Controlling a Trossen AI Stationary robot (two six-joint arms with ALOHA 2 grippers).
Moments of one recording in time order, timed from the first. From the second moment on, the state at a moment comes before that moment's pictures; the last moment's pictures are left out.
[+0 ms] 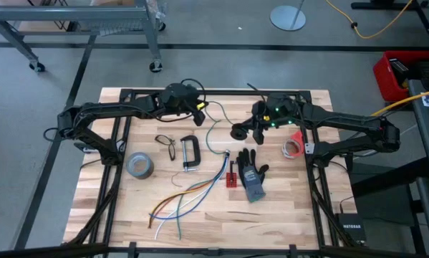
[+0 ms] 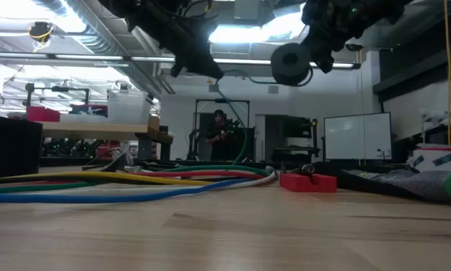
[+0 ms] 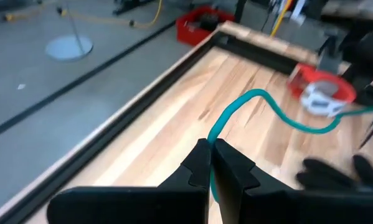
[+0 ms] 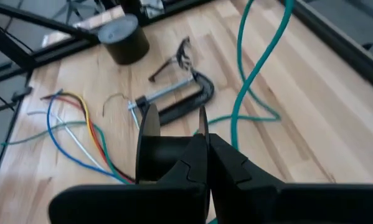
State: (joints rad) left arm 0.36 1.47 1.07 -0.08 -0.12 -0.16; right arm -0.32 1.14 0.89 -0.32 -0.24 0.14
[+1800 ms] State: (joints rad) left arm 0.24 1.39 1.07 0.13 -0.11 -0.42; right arm -0.32 1.23 0.89 -0.14 0.13 0.21
